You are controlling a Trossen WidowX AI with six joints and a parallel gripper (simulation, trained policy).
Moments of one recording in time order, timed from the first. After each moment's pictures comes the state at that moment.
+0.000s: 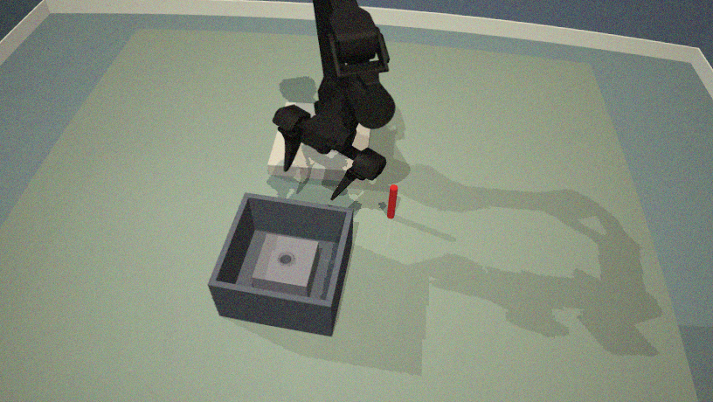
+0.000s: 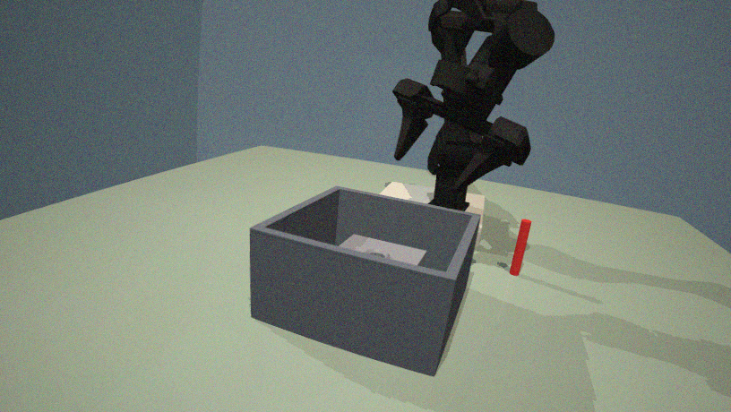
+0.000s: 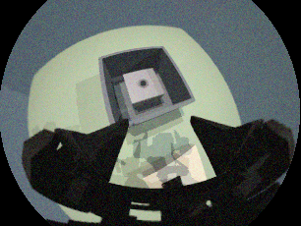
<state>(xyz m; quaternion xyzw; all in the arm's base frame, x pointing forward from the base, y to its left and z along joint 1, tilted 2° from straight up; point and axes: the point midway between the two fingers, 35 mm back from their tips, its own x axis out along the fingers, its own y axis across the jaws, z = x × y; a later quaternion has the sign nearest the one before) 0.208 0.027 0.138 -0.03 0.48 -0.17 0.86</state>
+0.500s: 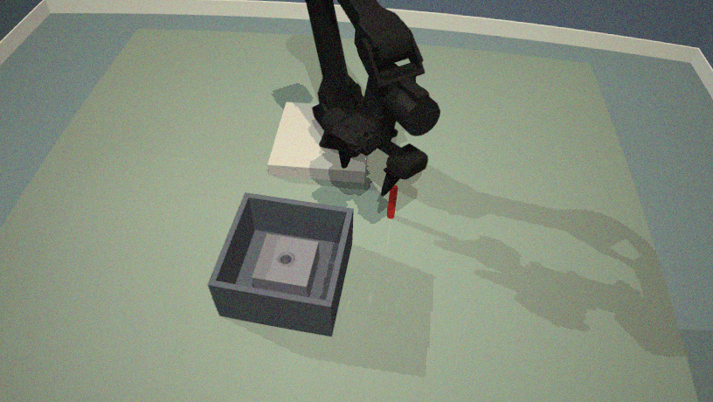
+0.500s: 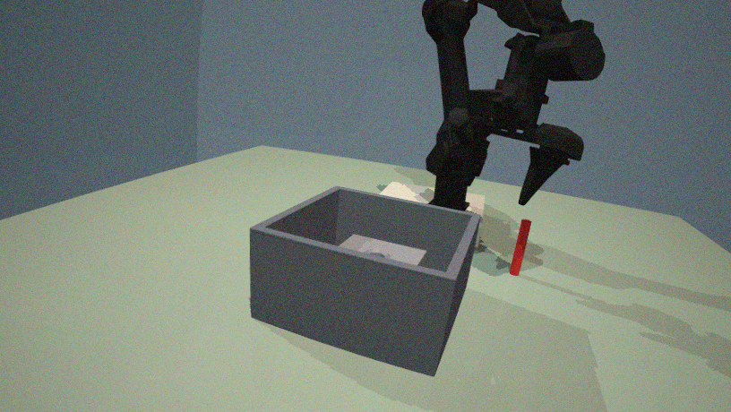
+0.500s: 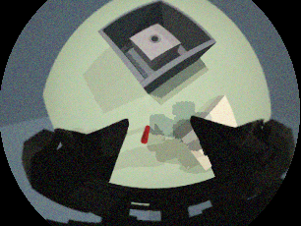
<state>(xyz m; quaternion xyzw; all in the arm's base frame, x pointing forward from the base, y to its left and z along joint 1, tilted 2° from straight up) 0.165 0.101 0.120 0.16 0.58 -0.19 0.77</state>
